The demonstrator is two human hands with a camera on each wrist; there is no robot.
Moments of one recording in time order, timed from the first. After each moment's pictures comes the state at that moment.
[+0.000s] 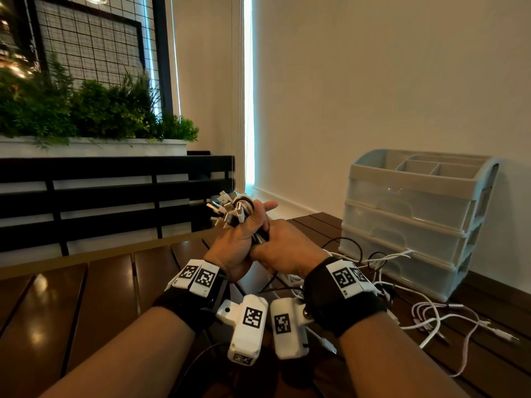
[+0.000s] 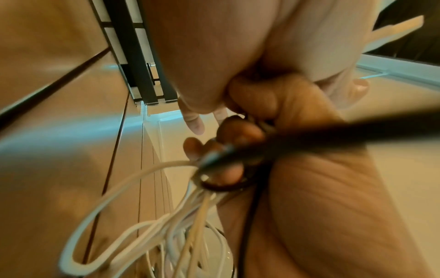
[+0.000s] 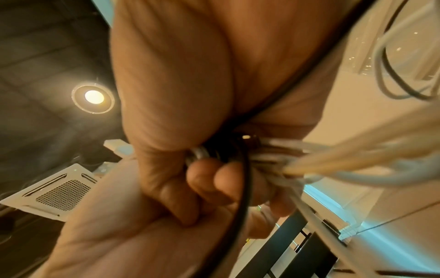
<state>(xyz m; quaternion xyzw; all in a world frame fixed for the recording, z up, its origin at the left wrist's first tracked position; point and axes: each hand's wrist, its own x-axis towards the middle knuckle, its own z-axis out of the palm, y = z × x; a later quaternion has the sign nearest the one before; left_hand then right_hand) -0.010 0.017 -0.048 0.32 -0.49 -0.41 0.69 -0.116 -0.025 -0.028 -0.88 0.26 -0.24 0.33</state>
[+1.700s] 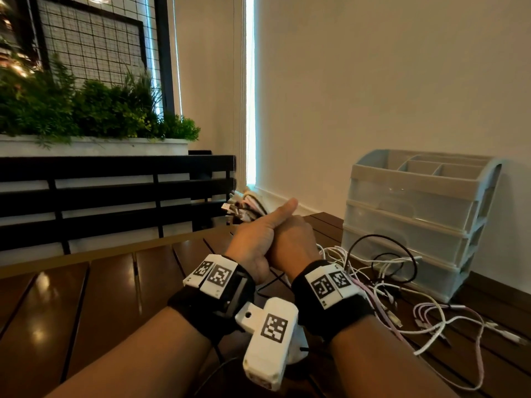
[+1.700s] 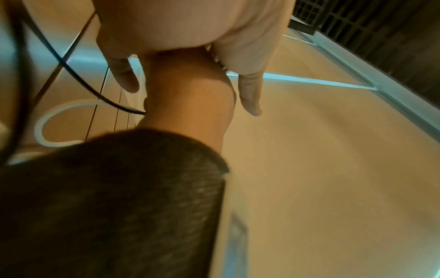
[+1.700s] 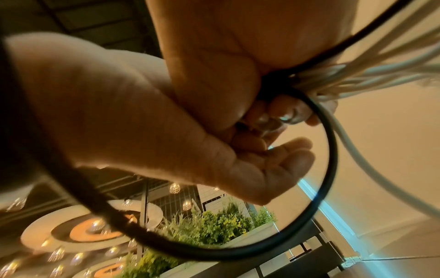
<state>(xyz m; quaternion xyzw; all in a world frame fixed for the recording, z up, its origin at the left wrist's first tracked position) -0.048 0.021 -0.021 0.48 -0.24 -0.47 0.70 -0.108 -0.018 -0.028 -0.87 0.39 -0.29 -0.03</state>
